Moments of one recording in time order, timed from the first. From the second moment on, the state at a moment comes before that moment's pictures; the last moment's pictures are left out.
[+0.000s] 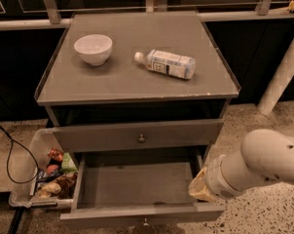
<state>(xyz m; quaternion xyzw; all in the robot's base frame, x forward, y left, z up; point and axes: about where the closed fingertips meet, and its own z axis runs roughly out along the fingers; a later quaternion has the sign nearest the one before) 0.385 -0.155 0.649 -0.58 0.78 0.13 0.19</state>
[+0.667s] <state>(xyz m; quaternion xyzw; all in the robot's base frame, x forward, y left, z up) 0.407 -0.156 0.653 -0.57 0.79 0.10 0.22</state>
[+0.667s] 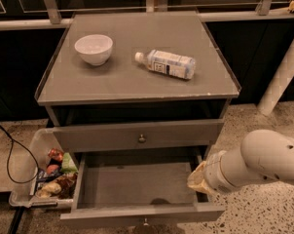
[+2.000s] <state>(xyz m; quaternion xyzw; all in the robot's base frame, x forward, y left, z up) 0.390 -0.137 0.496 -0.61 0.75 0.12 0.22</state>
